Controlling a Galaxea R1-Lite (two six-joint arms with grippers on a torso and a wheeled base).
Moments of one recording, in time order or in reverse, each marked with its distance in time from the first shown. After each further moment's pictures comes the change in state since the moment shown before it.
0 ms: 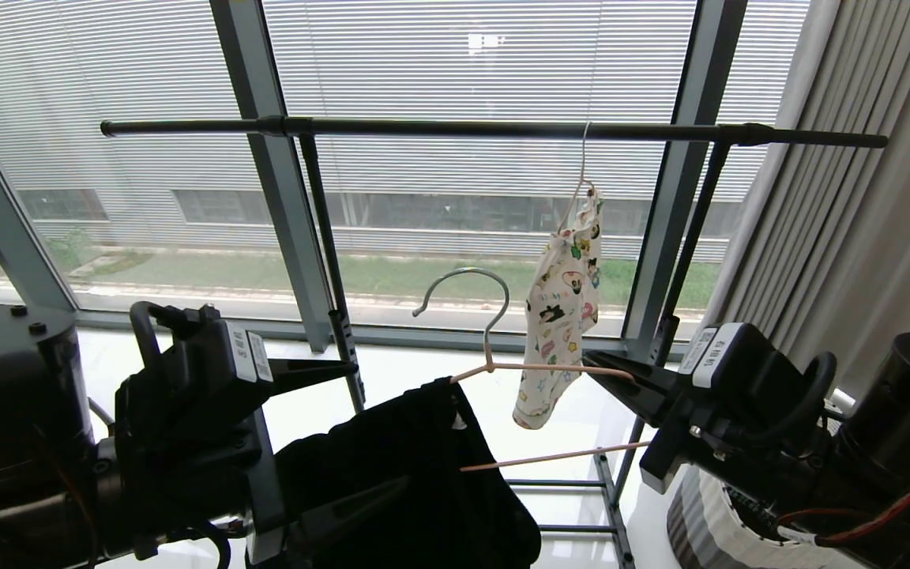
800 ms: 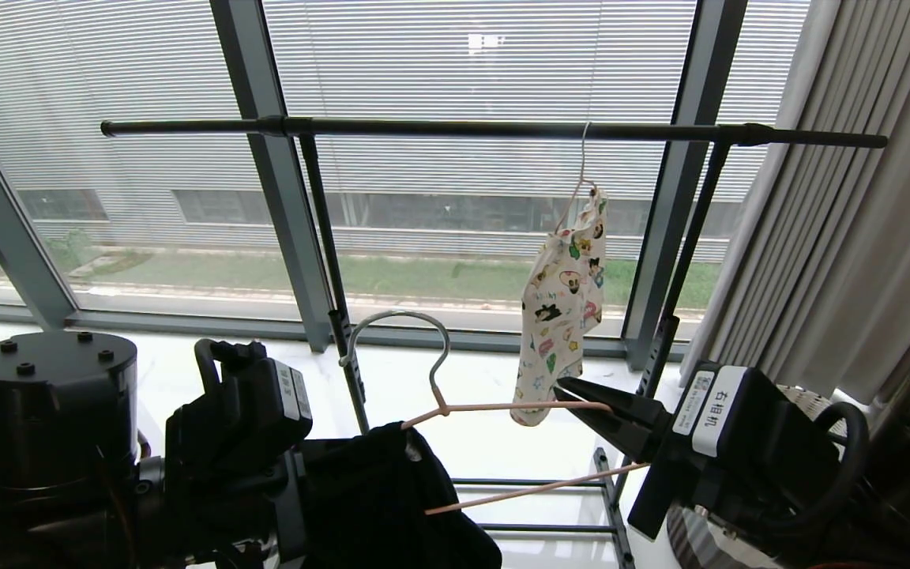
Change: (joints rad) left arm -0.019 0.054 0.029 -0.002 -0.003 0.023; right arm 0.127 -0.013 0.000 0.001 -0.009 -0.033
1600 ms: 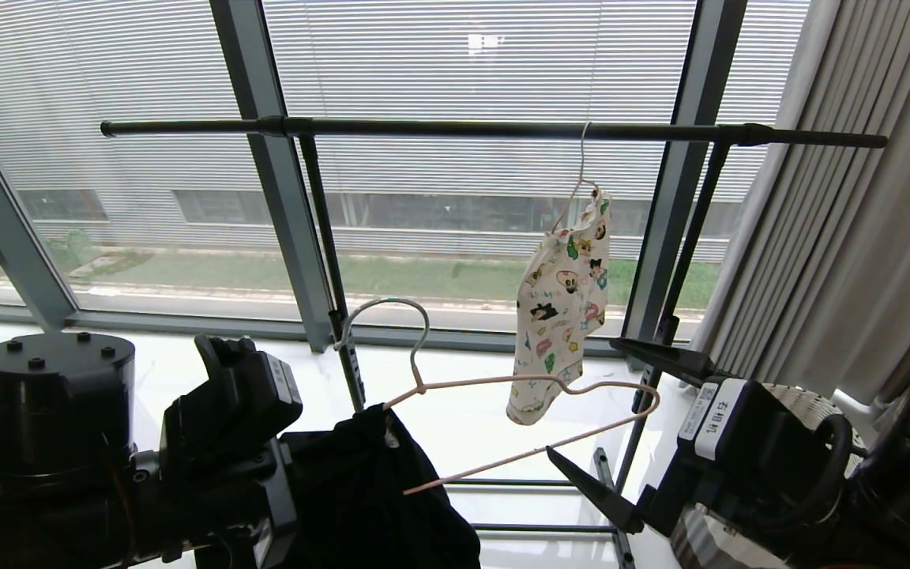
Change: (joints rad) left arm 0.086 0.013 0.021 -0.004 0.010 0.003; right arm -0.054 -0.009 0.068 -0.002 -0.040 -0.020
